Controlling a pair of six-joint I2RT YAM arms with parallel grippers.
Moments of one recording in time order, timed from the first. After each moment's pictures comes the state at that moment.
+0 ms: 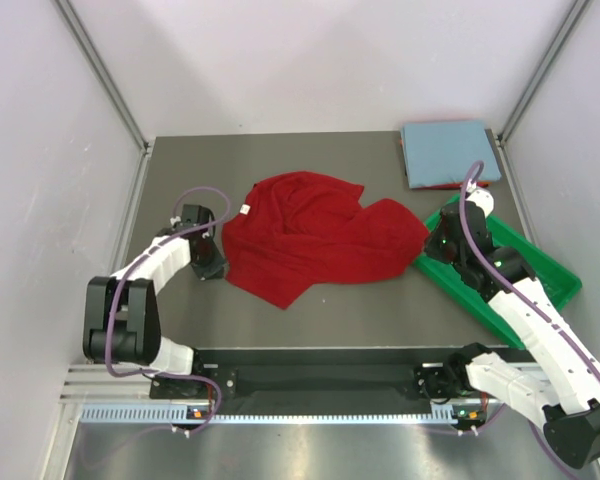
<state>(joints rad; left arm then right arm) -0.07 1.47 0.81 -0.55 0.00 -0.60 0.41 0.91 0.93 -0.72 0.33 0.66</state>
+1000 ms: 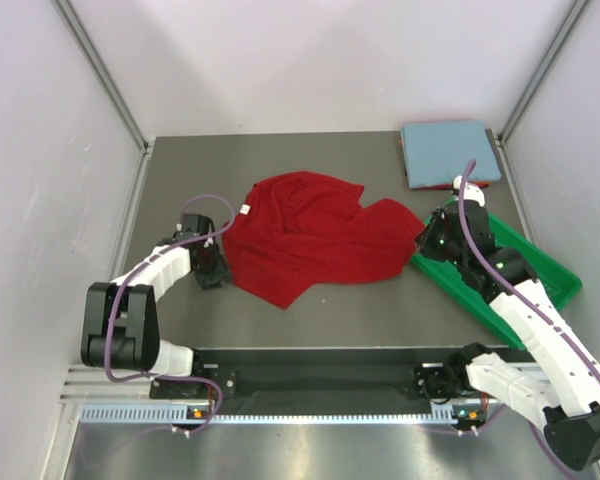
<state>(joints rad) -0.07 1.42 0.76 -0.52 0.06 -0.51 0.41 0.89 0.93 -0.67 0.20 0.58</state>
